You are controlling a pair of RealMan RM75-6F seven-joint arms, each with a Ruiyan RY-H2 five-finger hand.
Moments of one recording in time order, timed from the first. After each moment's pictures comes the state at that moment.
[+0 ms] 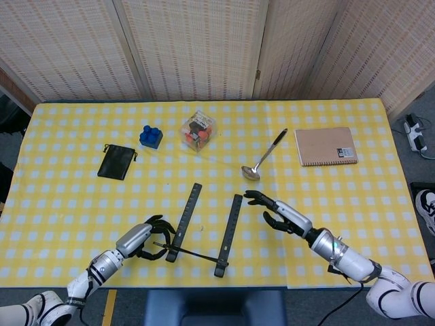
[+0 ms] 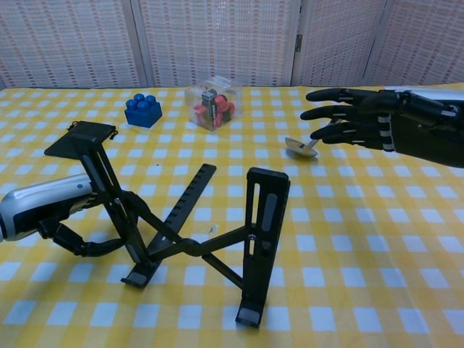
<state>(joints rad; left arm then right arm) -0.60 -1.49 0.11 -1.38 1.62 1.04 -0.68 0.71 -1.22 -0.09 -1.57 -1.69 1.03 1.26</state>
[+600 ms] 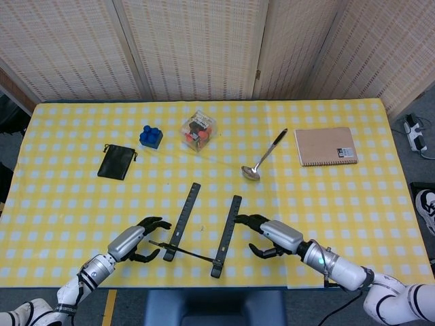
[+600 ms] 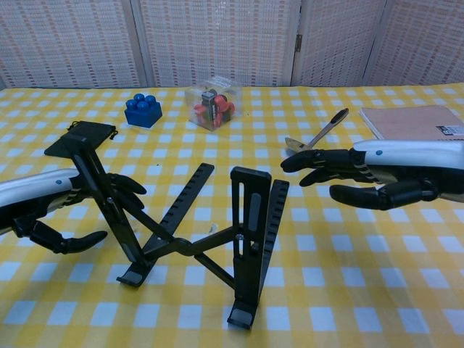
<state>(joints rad) -0.58 -1.41 0.12 -1.49 1.60 1.05 -0.61 0.74 -1.23 -0.13 -1.67 -1.71 0.90 0.71</state>
